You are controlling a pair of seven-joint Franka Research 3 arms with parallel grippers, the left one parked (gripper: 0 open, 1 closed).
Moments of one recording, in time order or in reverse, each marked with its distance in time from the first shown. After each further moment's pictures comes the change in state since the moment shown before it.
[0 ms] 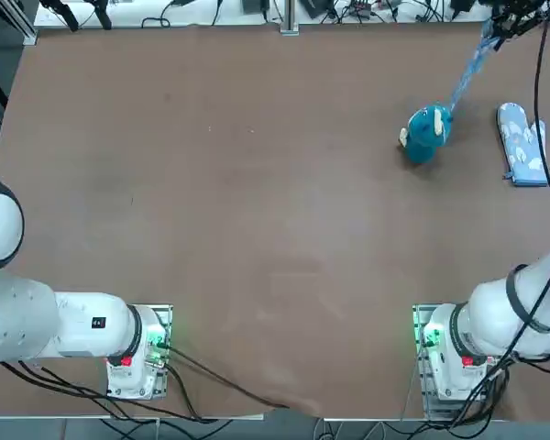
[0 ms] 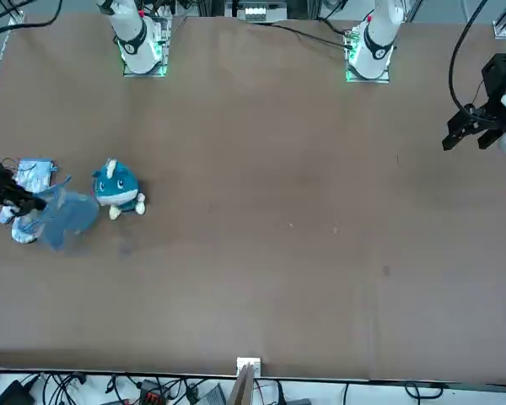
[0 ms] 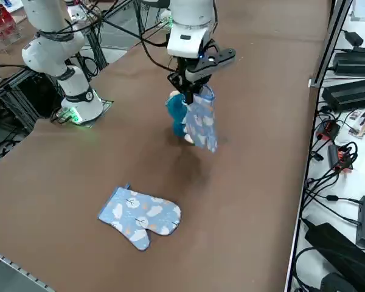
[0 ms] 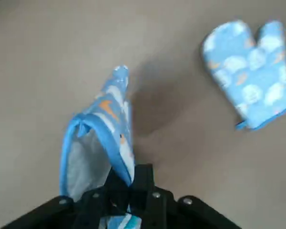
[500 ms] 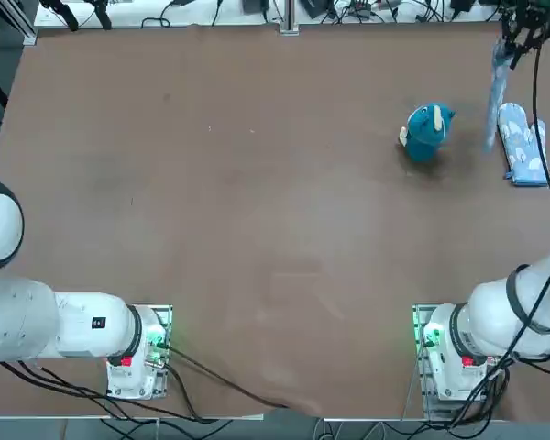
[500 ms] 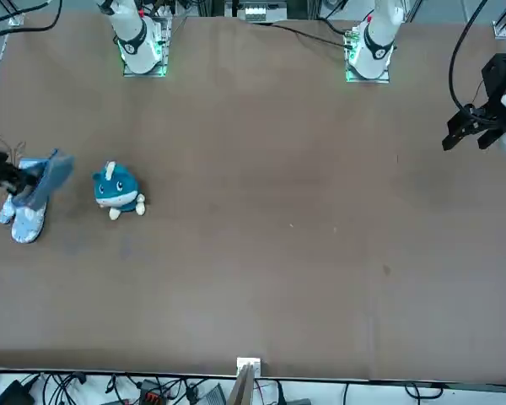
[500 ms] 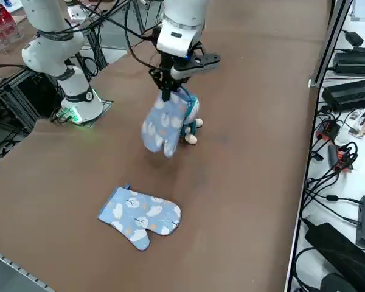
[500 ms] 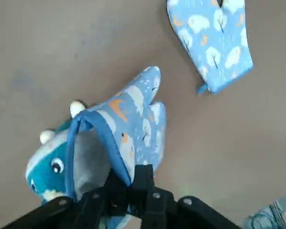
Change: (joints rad) arm 0.009 -0.022 0.007 0.001 -0.055 -0.235 -0.011
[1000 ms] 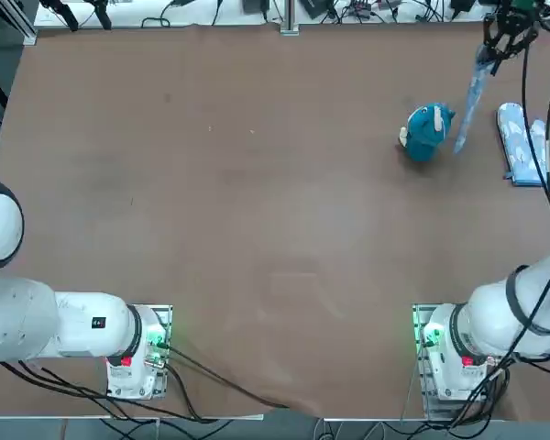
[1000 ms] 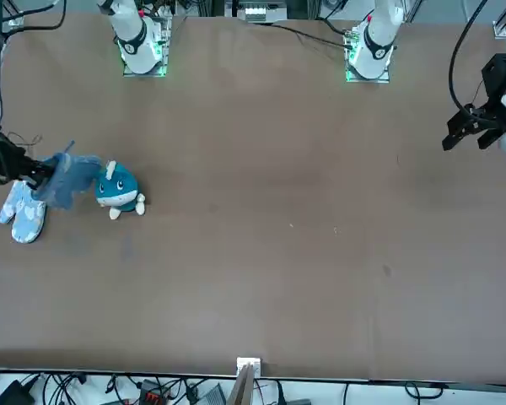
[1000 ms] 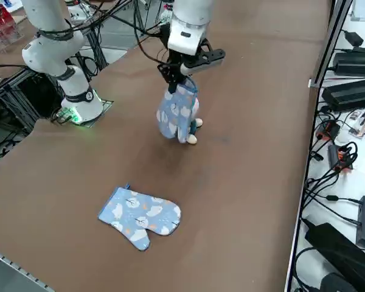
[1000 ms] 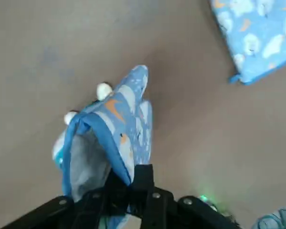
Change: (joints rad) arm 0.046 -0.003 0.012 -0.038 0.082 0.042 0.006
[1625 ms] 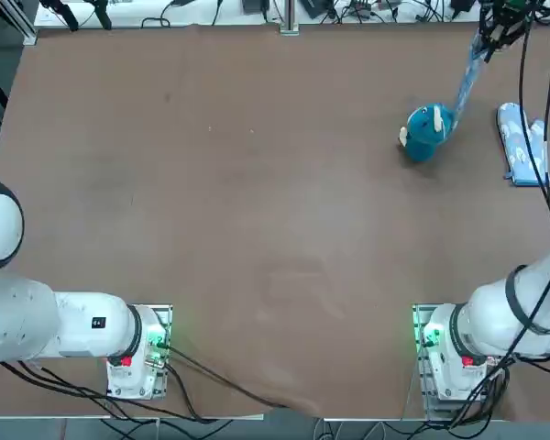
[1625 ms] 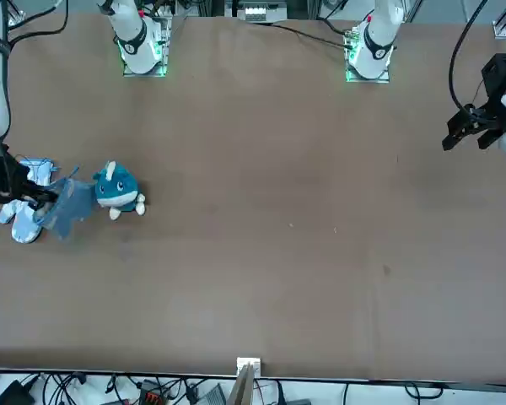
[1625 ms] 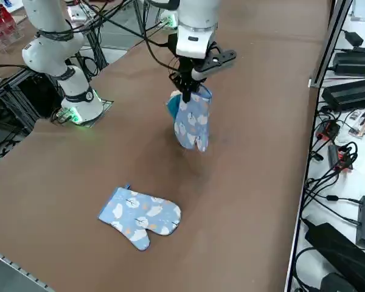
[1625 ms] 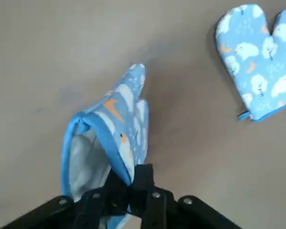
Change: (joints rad) arm -0.016 0.022 -0.016 -0.003 -0.044 0.153 -0.057
